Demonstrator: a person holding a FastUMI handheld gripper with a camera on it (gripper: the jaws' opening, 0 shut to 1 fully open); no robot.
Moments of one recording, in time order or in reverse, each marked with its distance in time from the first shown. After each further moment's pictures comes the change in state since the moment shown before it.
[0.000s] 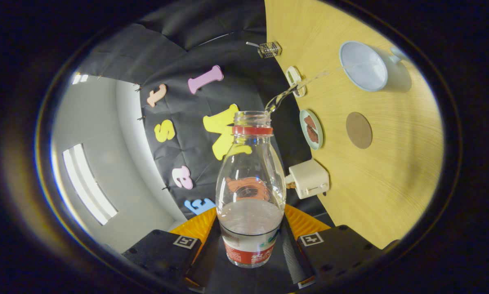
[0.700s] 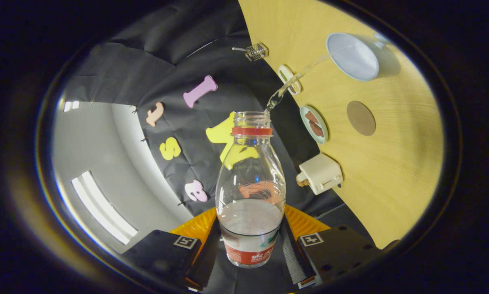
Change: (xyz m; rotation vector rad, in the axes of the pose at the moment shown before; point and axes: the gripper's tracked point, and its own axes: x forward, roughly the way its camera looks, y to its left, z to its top) arm 0.003 0.028 0.008 0.171 -0.035 0.049
